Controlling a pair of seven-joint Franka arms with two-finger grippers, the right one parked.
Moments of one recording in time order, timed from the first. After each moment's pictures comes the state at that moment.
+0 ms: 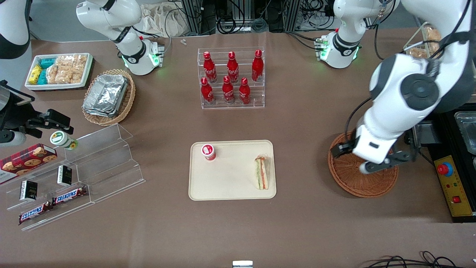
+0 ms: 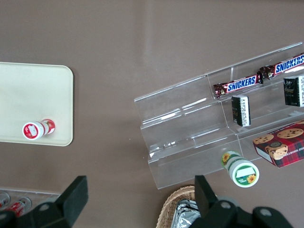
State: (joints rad) arm 0.16 0.24 -0.46 -1.60 0.13 1.81 -0.56
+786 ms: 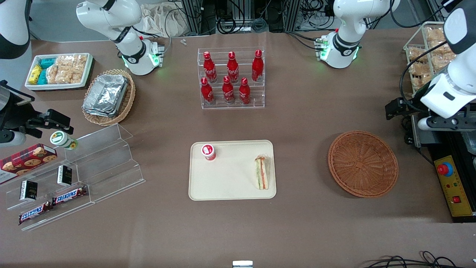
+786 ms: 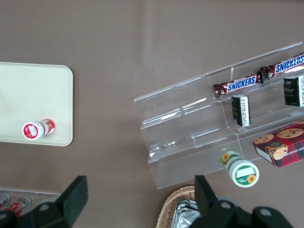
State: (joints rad) arm 0.08 -0.02 -0.13 -1.71 -0.04 1.66 0.05
